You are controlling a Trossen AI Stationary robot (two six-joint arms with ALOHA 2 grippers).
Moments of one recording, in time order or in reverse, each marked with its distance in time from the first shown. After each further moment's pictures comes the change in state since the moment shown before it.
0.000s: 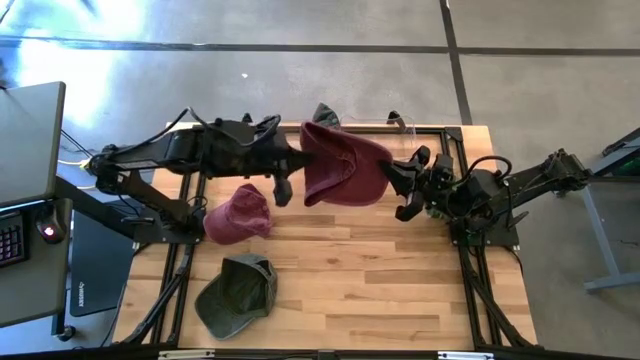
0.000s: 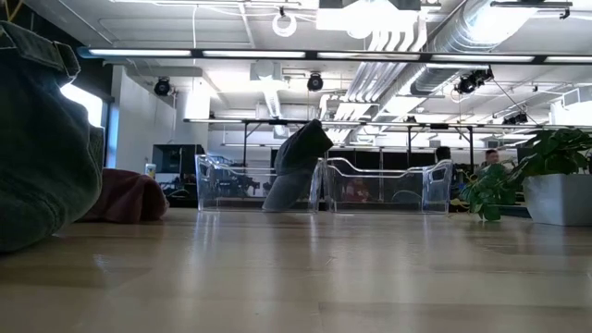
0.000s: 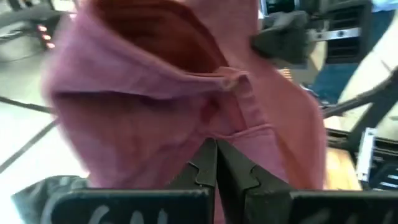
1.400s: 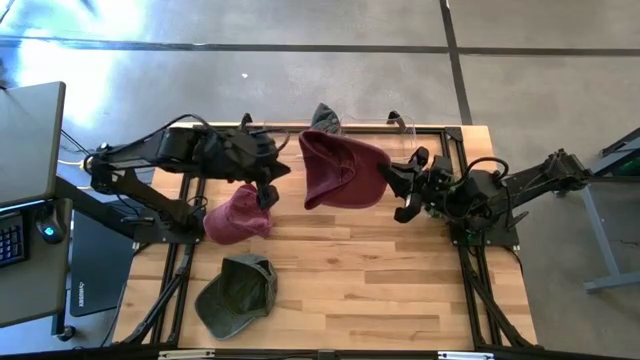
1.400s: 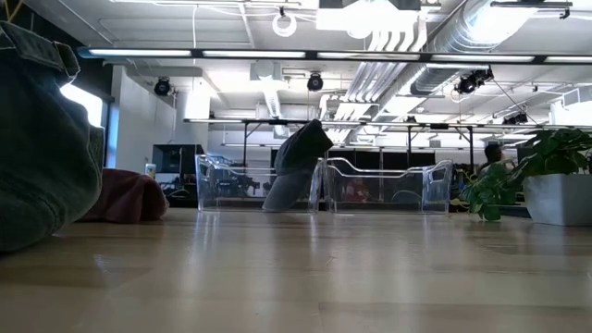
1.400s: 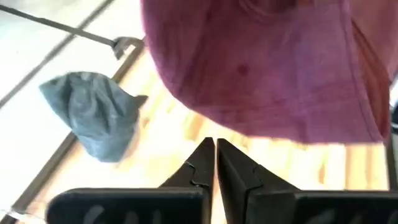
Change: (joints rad) left arm -0.004 -0.043 -0.035 -0.374 0.000 -0.170; right arm -0.002 0.000 0.000 -0.036 -0.012 0.008
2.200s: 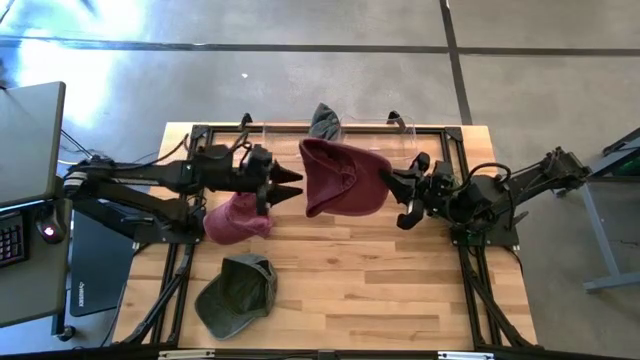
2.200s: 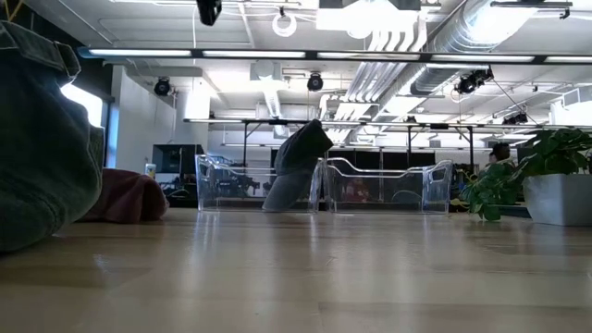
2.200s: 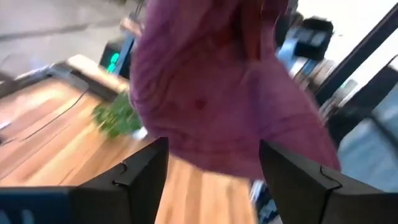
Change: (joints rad) left arm 0.109 -0.327 -0.872 1.188 0.354 -0.230; right arm 0.062 0.000 0.000 -0.003 0.045 0.000
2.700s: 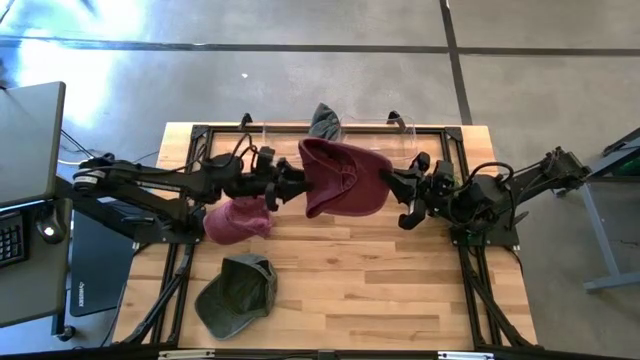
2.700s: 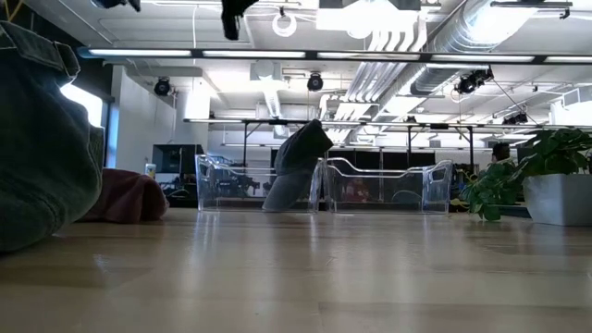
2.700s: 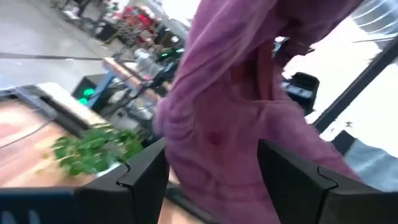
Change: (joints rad) left arm 0.000 0.145 -0.132 0.509 -0.041 -0.159; right arm 0.000 0.000 0.000 0.021 -0.014 -0.001
